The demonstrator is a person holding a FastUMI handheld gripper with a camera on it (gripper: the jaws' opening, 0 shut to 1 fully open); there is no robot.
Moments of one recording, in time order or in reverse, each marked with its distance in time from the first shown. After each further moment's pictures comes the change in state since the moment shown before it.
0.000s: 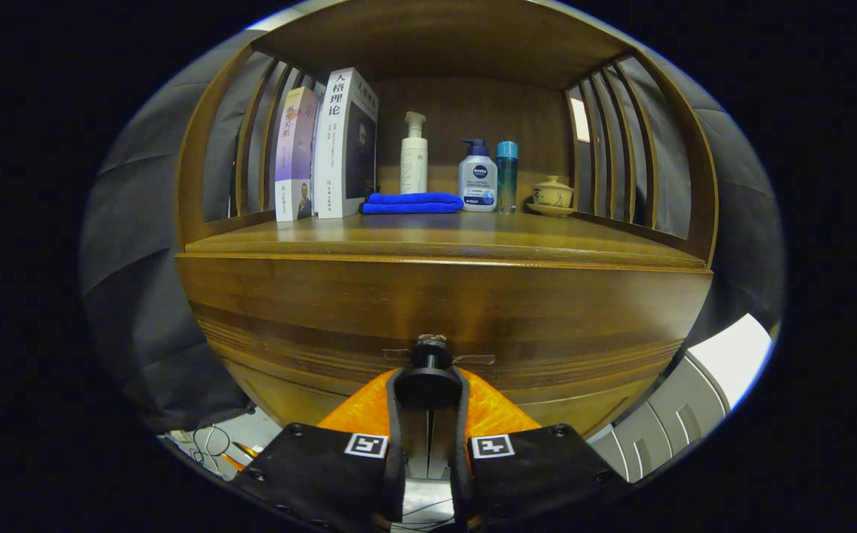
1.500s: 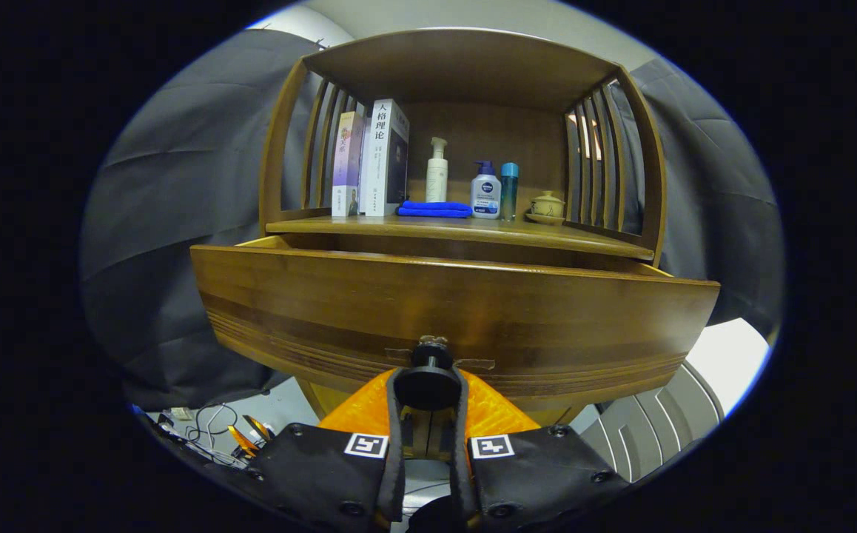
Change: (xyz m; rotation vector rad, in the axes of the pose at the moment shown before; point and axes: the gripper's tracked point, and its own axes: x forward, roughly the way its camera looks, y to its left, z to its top) arm -0.109 0.001 -0.040 -0.047 -0.057 0.078
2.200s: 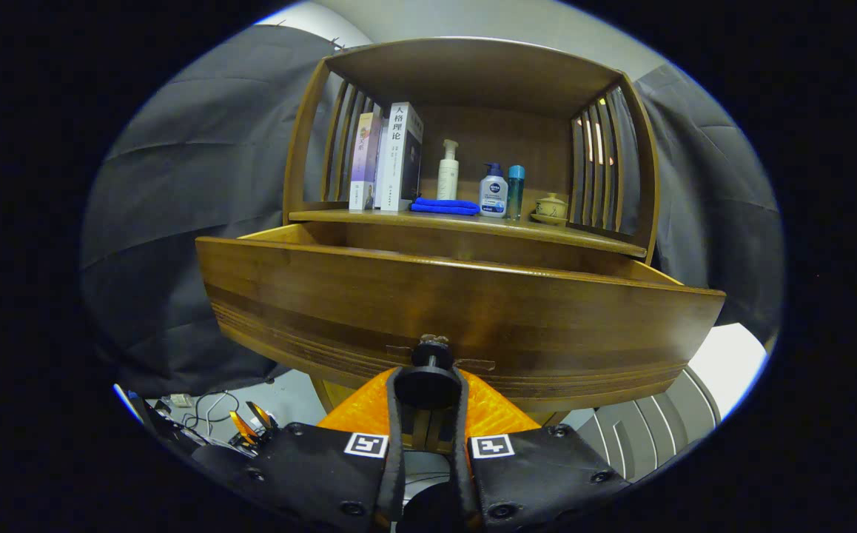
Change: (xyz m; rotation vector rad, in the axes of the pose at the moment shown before) arm -0.031 0.004 -0.016 -0.055 -0.015 0.023
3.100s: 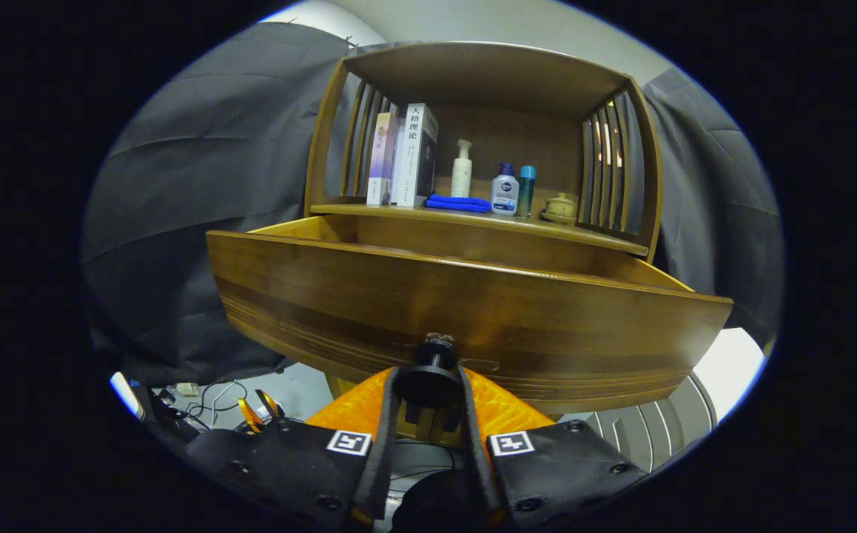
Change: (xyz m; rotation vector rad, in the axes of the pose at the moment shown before) arm -0.025 0.003 -0.008 -0.033 0.023 0.054
